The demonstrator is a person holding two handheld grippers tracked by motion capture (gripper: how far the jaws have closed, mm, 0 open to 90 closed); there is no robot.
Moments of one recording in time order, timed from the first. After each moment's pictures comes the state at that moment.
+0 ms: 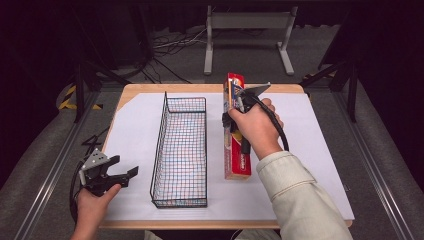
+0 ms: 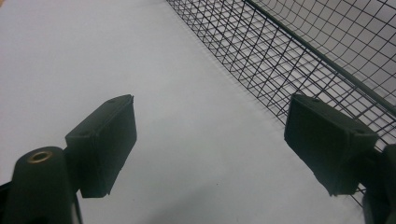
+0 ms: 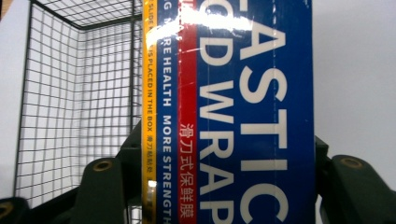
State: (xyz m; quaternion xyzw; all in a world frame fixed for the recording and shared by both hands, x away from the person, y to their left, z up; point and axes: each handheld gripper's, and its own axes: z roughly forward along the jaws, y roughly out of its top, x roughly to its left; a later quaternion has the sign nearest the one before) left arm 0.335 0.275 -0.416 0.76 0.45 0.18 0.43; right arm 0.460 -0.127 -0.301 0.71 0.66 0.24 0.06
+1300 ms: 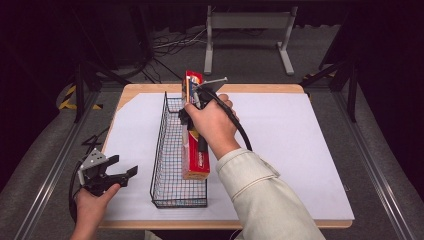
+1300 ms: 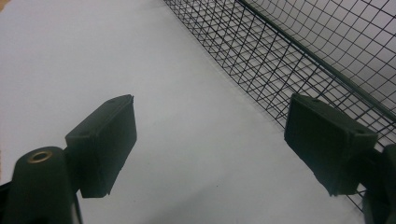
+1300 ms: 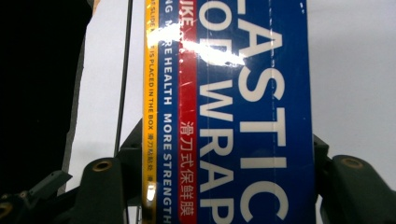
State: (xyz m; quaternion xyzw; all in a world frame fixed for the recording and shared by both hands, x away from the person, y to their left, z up) left arm 0.334 0.277 -0.415 0.76 0.45 0.18 0.43; right arm 0.458 -0.023 -0.285 0.68 0.67 0.28 0.01
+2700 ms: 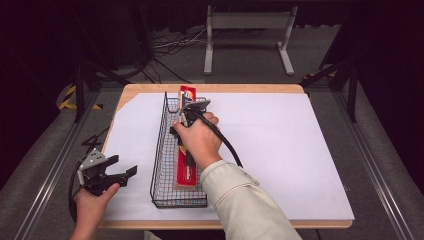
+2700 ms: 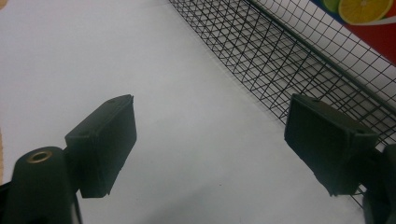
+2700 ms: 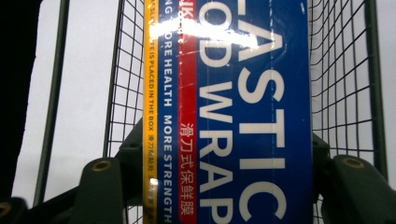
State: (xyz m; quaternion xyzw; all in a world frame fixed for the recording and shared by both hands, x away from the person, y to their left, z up) left arm 0.335 0.279 -0.416 0.76 0.45 0.18 0.43; right arm 0.457 0.011 -0.354 0.69 0.67 0.26 0.05
